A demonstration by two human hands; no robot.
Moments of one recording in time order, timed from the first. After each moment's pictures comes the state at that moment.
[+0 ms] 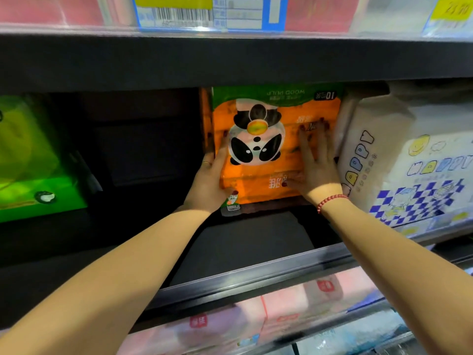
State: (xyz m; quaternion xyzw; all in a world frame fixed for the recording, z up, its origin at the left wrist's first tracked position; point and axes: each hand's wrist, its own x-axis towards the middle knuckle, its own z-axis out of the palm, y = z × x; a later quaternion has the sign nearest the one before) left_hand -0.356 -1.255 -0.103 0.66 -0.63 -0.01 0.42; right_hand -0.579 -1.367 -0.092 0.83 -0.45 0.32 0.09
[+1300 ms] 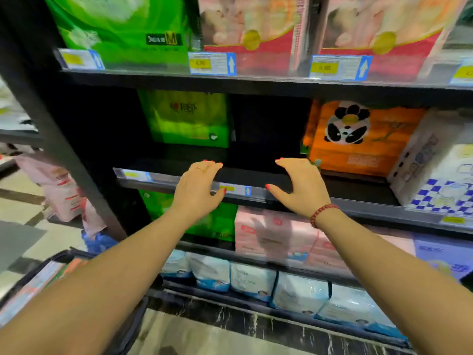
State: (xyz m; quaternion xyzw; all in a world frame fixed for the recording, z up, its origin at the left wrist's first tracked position) left_hand -0.362 -0.877 -0.038 0.84 -0.48 0.13 0.23; right_hand -0.536 -1.062 -0.026 0.94 -0.17 0.27 -0.08
